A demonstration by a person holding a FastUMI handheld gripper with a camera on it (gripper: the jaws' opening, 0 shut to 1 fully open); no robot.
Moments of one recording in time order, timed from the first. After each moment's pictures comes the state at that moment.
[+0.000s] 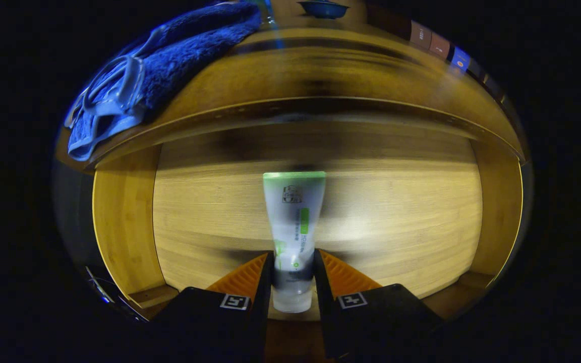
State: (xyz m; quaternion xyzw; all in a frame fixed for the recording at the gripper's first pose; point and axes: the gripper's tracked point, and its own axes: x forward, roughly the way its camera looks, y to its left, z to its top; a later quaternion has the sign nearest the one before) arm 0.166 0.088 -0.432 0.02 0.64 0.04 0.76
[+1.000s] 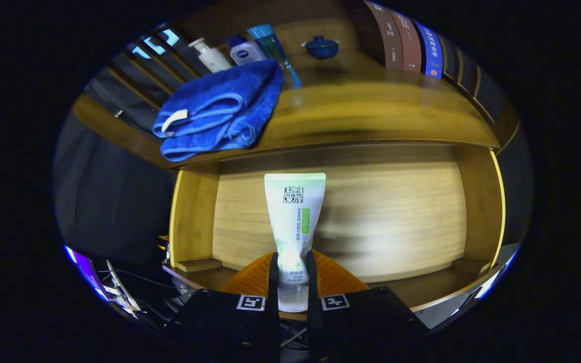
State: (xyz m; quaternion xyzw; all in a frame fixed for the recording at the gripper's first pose) arm 0.137 0.089 -0.316 0.10 0.58 0.12 0.80
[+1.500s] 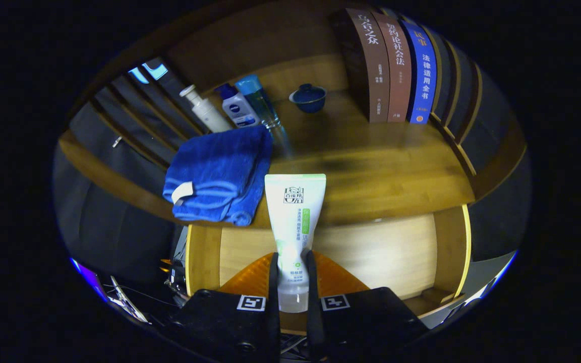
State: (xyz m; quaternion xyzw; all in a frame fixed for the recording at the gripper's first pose) arm 0.242 0.055 -0.269 0.10 0.53 0.08 0.84
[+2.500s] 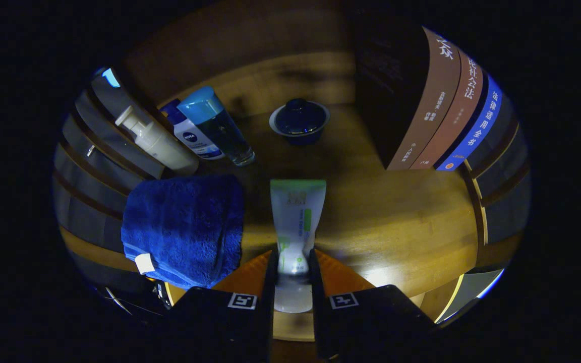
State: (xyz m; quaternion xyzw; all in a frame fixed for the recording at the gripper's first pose) arm 0.356 0.056 -0.303 0.07 0.54 0.05 0.84
